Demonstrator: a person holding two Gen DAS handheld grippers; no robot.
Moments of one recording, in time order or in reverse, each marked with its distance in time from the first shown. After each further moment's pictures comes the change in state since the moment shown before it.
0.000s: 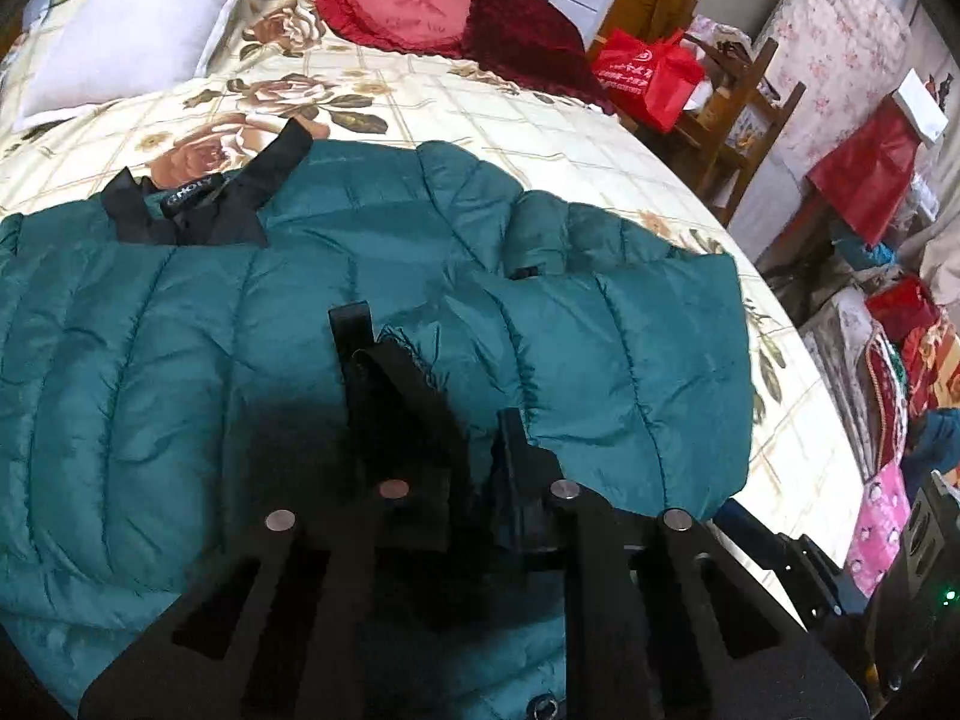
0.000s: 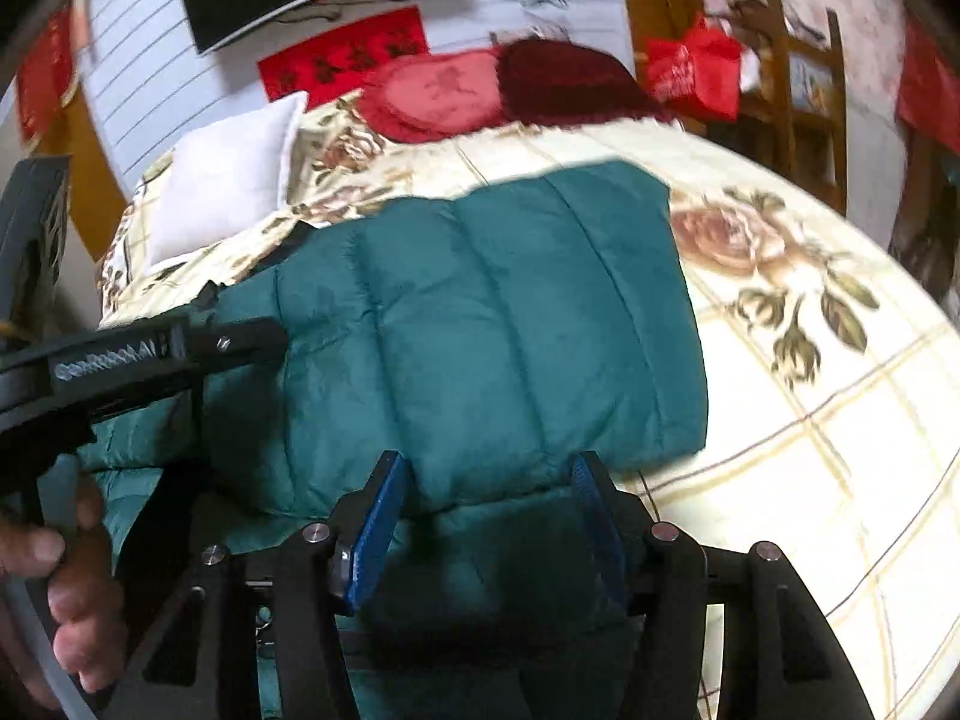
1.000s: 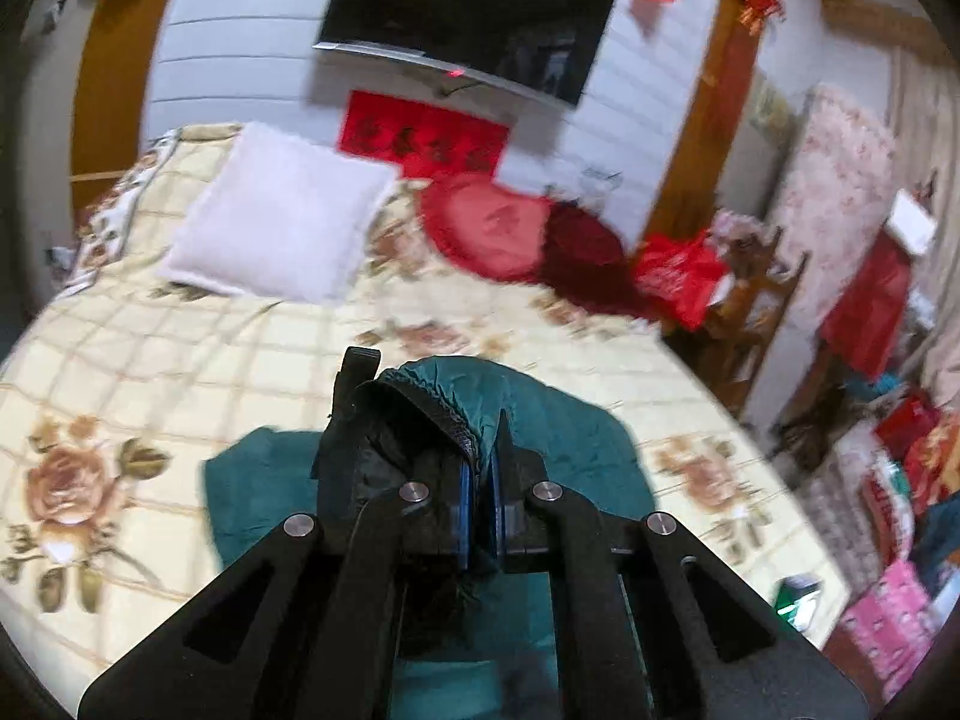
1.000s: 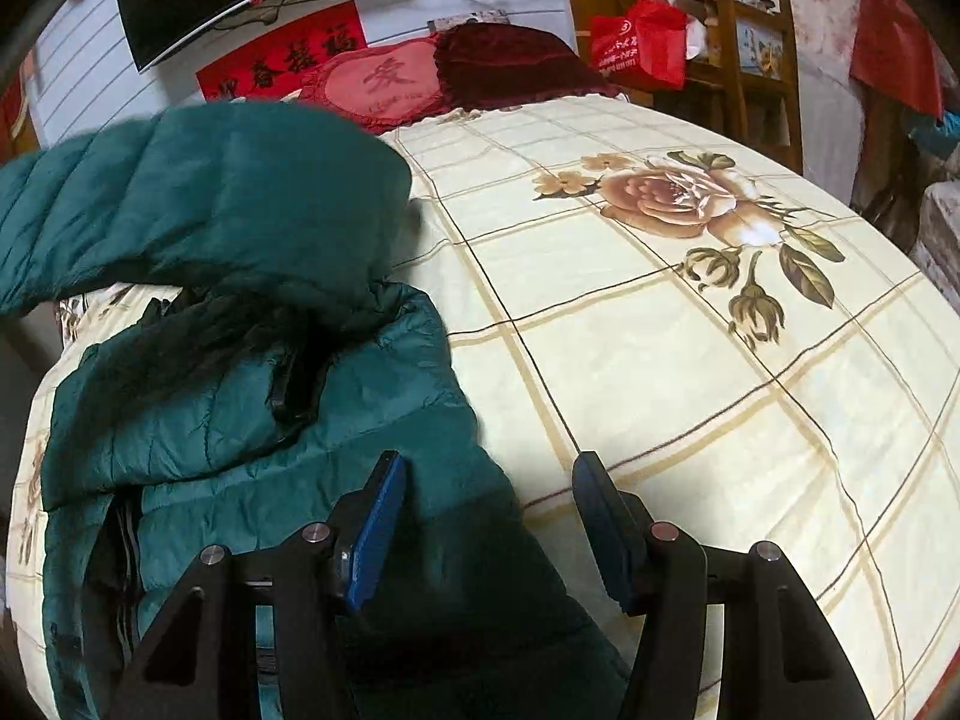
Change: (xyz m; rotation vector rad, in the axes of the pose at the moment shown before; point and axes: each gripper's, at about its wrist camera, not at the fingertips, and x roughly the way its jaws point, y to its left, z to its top) left arm -0.234 0.110 0.056 -0.058 -0.397 0.108; right arm 0.007 -0.017 -0.007 0.082 0.018 -0.083
